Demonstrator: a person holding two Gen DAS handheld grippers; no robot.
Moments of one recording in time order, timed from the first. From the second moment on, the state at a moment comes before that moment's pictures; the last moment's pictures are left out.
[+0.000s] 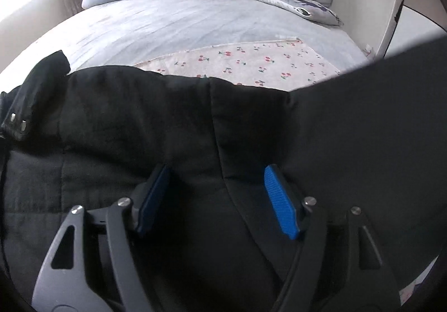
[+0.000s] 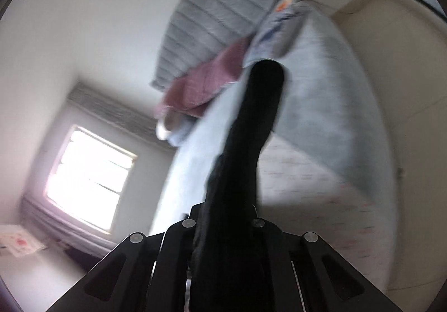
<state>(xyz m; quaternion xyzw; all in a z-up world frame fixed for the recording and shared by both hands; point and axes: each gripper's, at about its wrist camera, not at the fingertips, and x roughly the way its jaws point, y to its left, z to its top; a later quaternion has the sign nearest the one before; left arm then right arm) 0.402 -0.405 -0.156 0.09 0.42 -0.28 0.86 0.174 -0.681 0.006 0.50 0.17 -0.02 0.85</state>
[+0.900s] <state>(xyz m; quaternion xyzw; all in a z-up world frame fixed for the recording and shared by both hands) 0.418 -0.089 -0.104 -0.04 0.48 -0.24 0.84 0.355 -0.374 0.087 0.32 0.33 0.13 0.88</state>
